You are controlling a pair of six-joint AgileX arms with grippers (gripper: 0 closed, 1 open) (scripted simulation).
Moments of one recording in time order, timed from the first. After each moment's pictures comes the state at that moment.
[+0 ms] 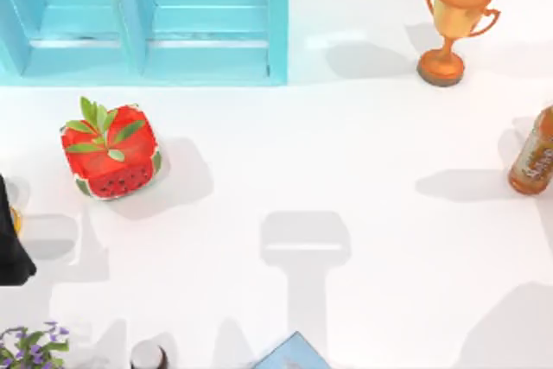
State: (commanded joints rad) left arm 0.00 0.00 0.00 0.00 0.00 0.00; right arm -0.51 1.78 1.06 -0.85 0.00 -0.50
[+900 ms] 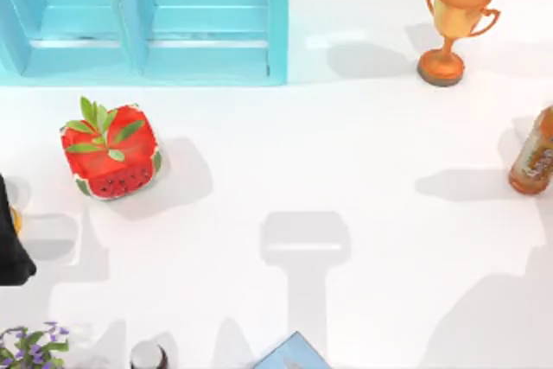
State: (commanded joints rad) left arm 0.00 0.00 0.00 0.00 0.00 0.00; right arm -0.45 1.77 1.11 -0.91 0.01 -0.43
